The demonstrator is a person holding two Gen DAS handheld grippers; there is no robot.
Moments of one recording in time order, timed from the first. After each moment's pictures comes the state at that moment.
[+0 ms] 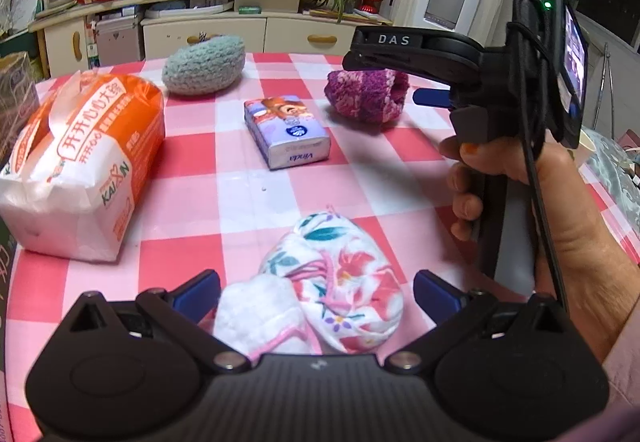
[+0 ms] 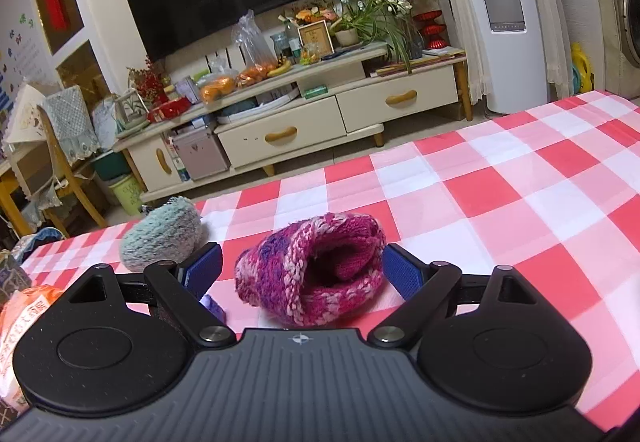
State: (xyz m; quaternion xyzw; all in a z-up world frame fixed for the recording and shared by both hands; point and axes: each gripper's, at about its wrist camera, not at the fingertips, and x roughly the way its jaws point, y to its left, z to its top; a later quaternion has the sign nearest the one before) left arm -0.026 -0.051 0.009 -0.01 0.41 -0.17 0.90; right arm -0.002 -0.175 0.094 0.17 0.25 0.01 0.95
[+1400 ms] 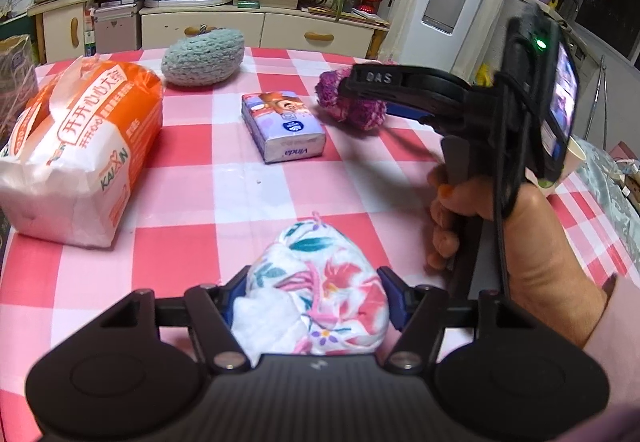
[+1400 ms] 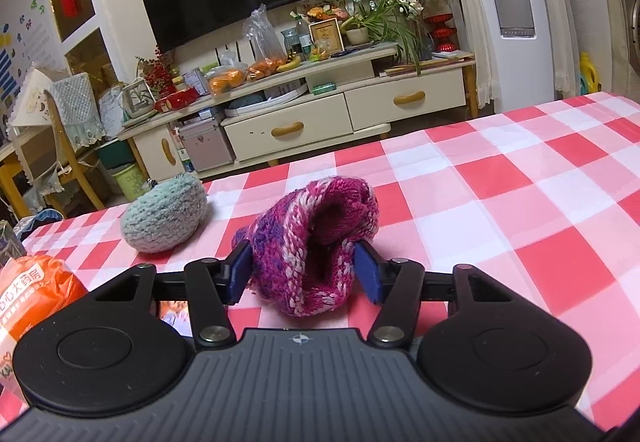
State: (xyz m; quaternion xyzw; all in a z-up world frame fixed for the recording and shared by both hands) left arm -0.028 -0.043 0.013 -0.04 0.42 -0.18 0.89; right arm -0.012 -0.171 0.086 0.15 0.25 0.03 0.95
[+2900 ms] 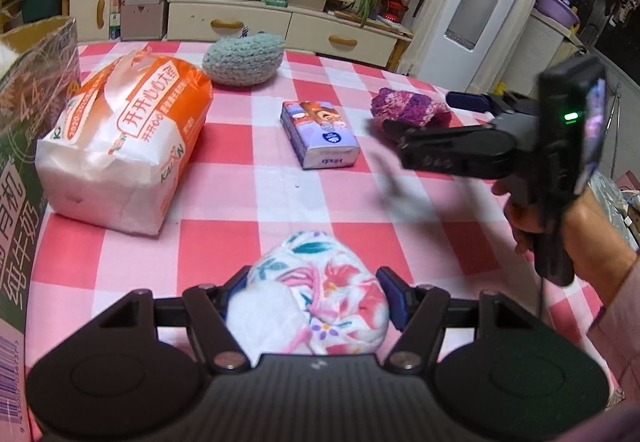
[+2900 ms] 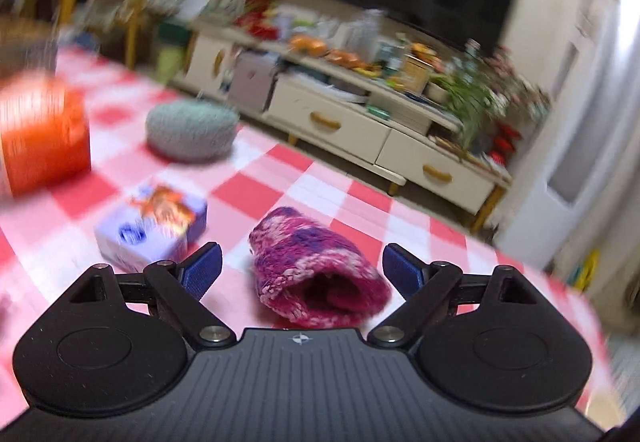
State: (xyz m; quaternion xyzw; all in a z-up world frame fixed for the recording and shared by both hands) left arm -0.030 -0.016 0.023 -0.08 0.43 -0.16 0.89; right arm 0.010 -0.153 0.103 -0.18 0.25 0.11 0.94
